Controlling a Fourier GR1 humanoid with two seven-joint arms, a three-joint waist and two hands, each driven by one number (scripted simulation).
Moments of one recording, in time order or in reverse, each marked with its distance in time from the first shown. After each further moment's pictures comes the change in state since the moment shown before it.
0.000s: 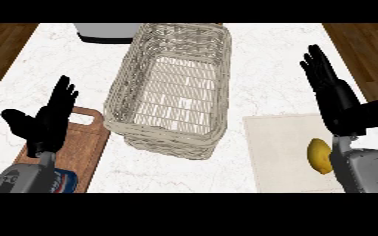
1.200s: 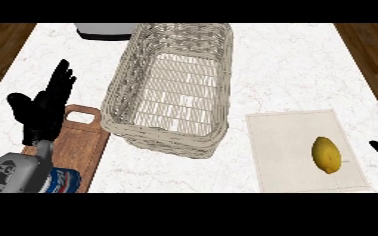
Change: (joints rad) left arm -0.064 0.054 -0.046 -0.110 -0.122 0.078 0.128; right arm 0.410 -0.157 -0.300 -0.007 0.524 -0.538 0.271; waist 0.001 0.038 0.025
